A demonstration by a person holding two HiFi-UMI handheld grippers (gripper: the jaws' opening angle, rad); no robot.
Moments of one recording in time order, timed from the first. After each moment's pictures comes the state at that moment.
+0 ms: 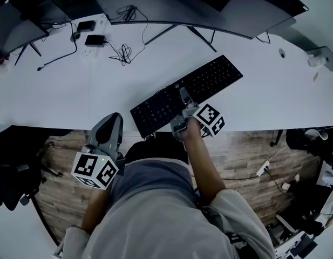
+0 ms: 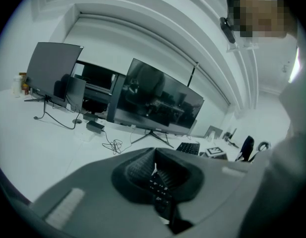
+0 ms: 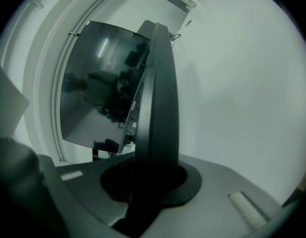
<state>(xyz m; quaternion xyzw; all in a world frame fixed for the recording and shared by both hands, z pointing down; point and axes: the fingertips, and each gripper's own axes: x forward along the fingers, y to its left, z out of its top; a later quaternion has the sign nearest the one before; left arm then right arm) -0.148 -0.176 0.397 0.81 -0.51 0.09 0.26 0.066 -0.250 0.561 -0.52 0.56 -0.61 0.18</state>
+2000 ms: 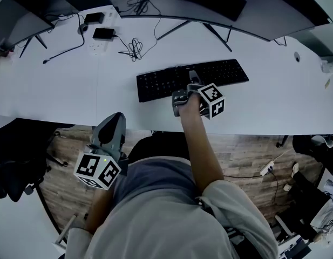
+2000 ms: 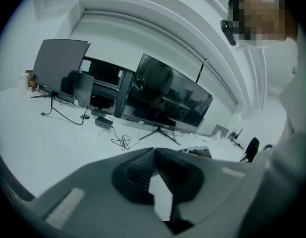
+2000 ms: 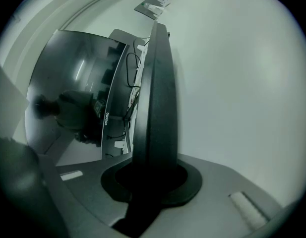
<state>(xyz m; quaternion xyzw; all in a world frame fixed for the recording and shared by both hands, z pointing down) -0.171 -0.191 0.412 0.79 -0.53 0.11 0.29 0.062 -0.322 0.624 -0.59 0.42 -0.65 0.25</state>
